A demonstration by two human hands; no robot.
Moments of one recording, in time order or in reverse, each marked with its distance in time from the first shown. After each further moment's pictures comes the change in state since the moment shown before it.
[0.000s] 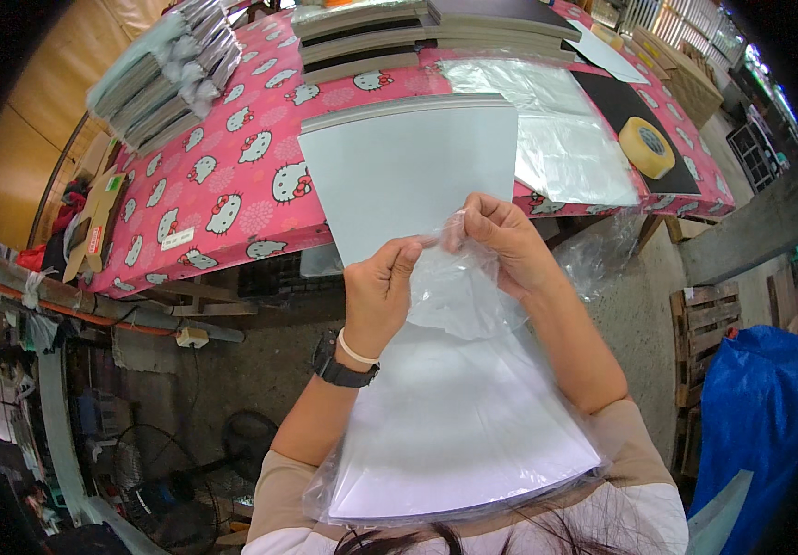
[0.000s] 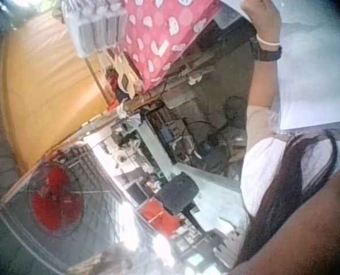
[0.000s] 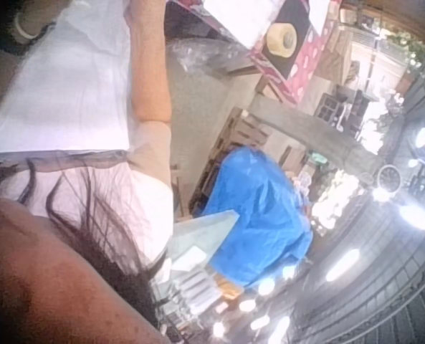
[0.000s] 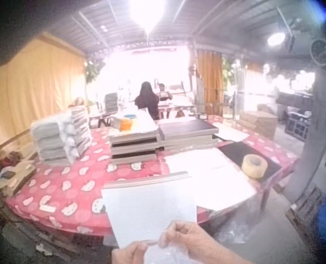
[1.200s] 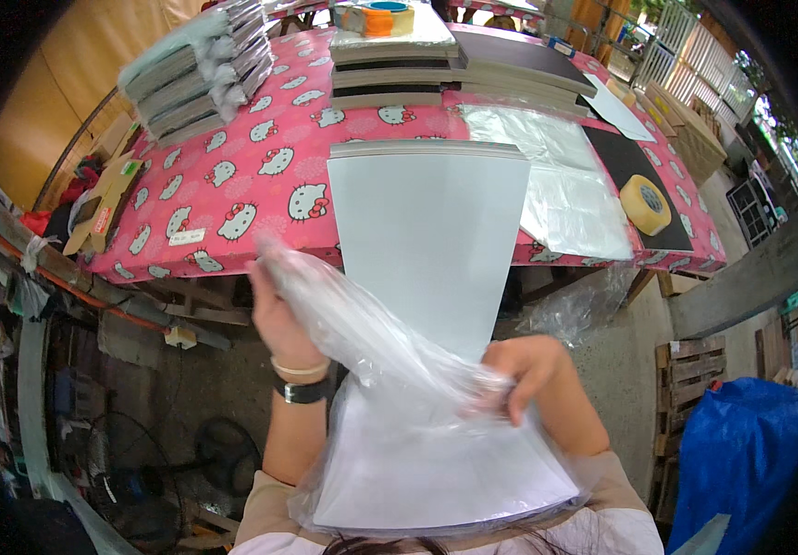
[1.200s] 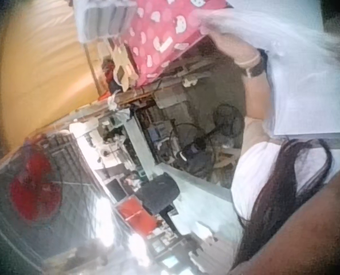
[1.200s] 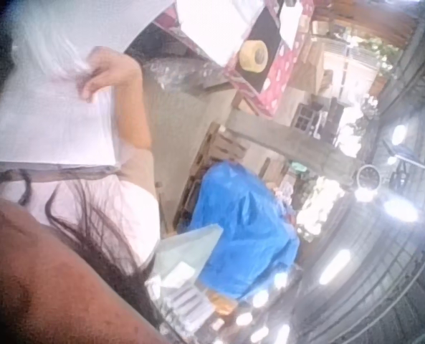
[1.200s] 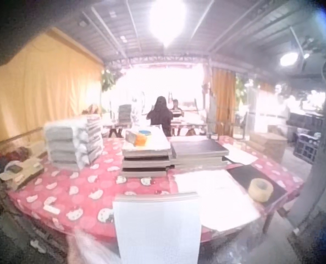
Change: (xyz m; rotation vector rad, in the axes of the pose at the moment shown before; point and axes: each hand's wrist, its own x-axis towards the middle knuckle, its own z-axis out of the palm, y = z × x) left_hand -0.001 0.006 -0.065 -1.878 0.148 -0.186; right_hand -0.029 -0.001 -0.033 -0.139 -1.062 -0.014
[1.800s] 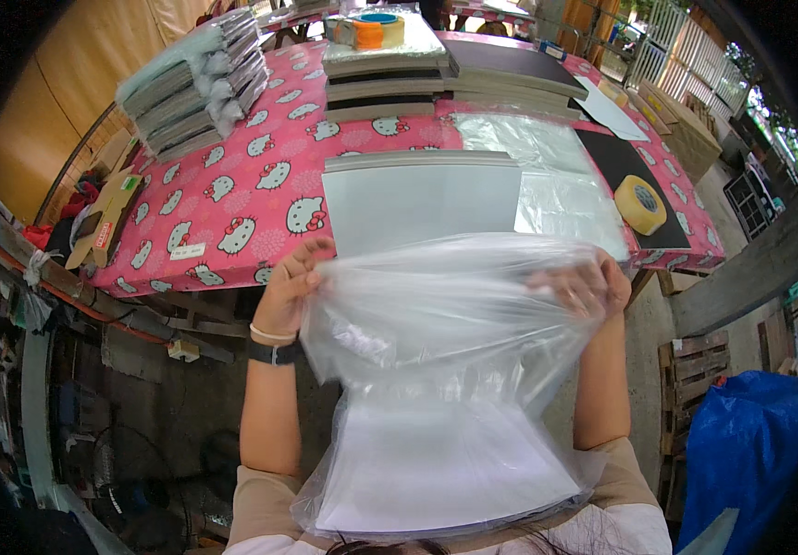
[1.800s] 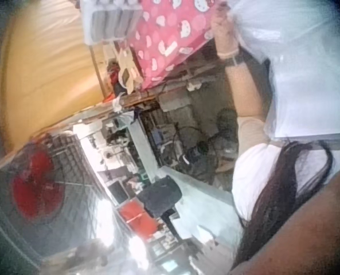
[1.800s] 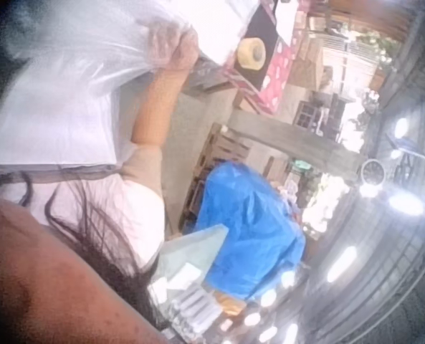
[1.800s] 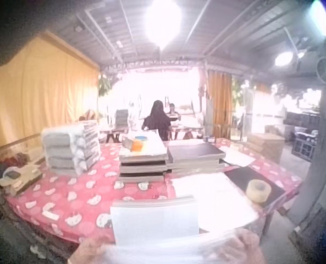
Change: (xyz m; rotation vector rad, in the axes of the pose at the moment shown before) left_hand 0.037 0.051 -0.027 1.147 -0.175 -0.166; right_hand -0.022 -0.055 -0.028 0.179 0.401 -0.275
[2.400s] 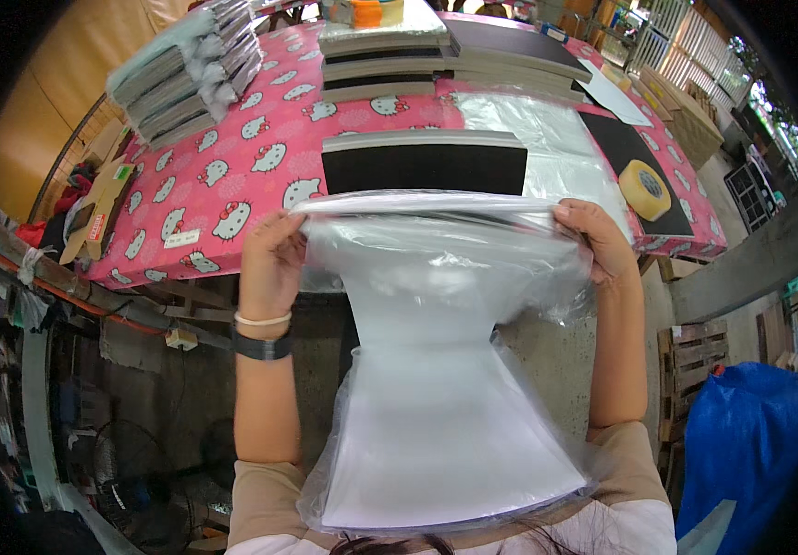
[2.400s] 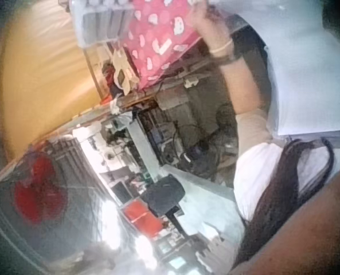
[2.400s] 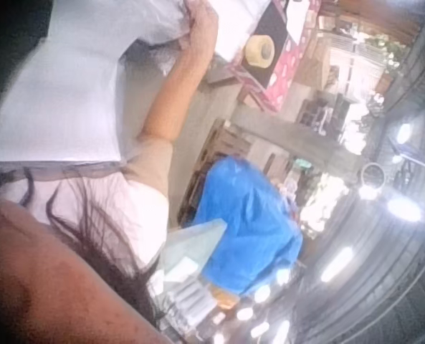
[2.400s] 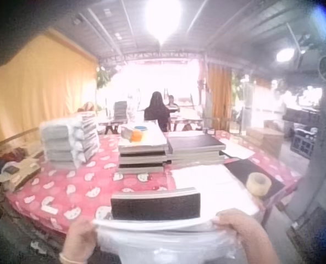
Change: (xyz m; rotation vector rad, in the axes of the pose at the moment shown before) left_hand 0.015 0.021 0.019 0.063 0.416 0.087; right_hand 0.005 -0.032 -0.014 -0.399 0.736 0.450
